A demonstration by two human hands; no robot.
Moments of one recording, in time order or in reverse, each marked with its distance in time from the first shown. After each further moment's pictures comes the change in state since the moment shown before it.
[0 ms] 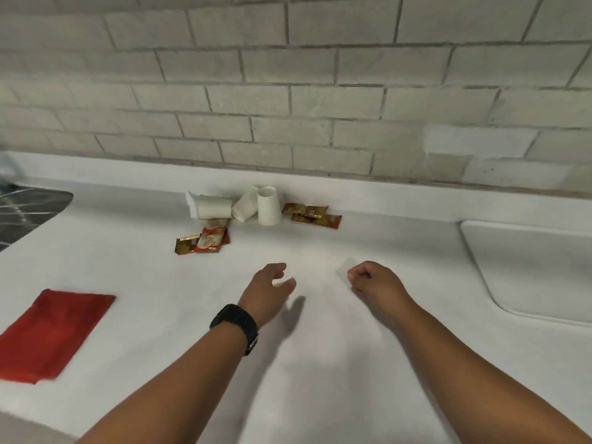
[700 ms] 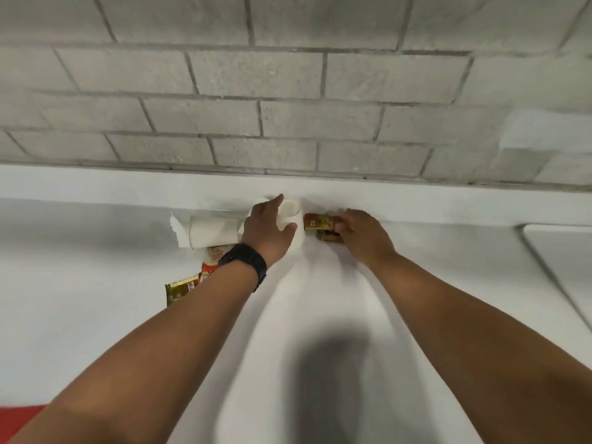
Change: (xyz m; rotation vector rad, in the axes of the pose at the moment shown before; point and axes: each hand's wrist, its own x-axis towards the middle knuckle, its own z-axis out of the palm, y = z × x) left_hand 0.241 0.018 -0.086 0.379 0.064 0.247; right_hand 0.202 -0.073 0.111 -0.702 0.181 -0.194
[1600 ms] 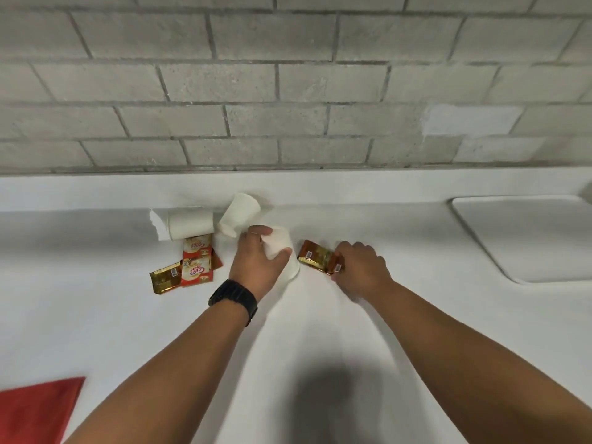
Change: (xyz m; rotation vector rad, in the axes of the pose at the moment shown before) left_hand -0.106 0.008 0.018 -0.289 0.053 0.068; right_hand -0.137 0.020 -0.026 -0.400 -0.073 0.075
